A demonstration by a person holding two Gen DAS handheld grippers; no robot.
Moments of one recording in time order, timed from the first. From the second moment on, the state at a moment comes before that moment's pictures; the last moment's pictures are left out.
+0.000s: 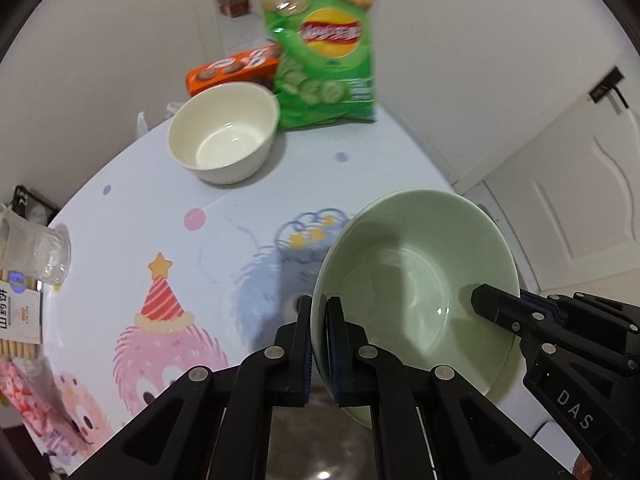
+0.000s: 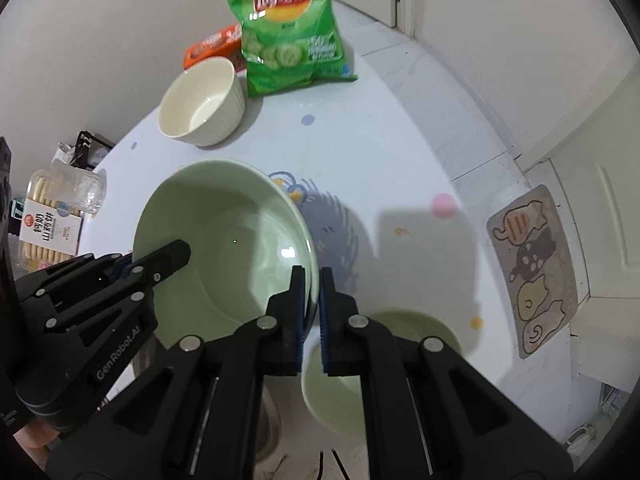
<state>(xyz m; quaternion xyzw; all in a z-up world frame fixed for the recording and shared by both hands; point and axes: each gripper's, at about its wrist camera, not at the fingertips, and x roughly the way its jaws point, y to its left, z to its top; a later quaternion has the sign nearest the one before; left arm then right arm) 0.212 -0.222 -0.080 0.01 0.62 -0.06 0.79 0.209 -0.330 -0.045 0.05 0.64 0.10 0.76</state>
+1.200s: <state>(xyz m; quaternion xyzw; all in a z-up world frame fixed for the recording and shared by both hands) 0.169 -0.308 -0.124 0.04 0.66 -0.09 0.74 0.145 -0.419 -0.069 0.06 0.68 0.04 0.73</state>
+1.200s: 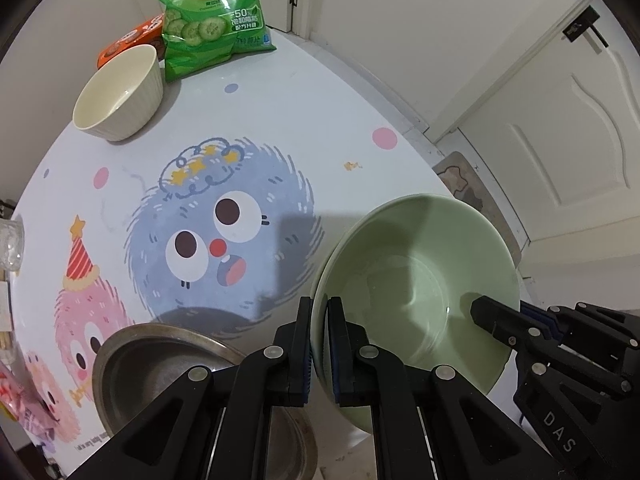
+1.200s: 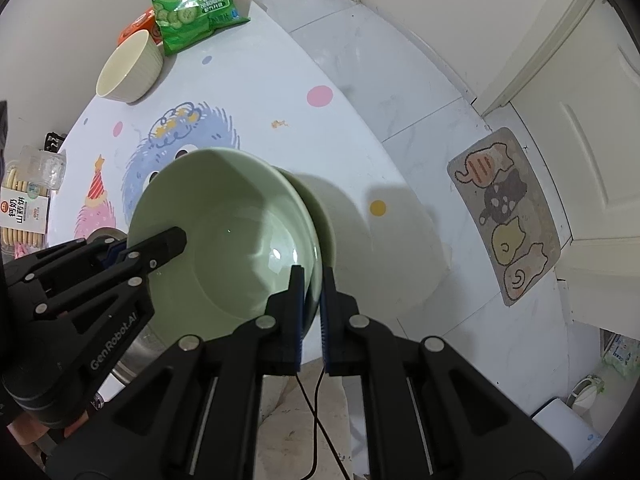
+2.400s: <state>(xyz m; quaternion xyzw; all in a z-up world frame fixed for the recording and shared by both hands) 0.160 -0.322 -0.128 0.11 0.64 -0.07 0.76 0.143 -0.422 -0.076 0.06 0.68 0.03 0.73</state>
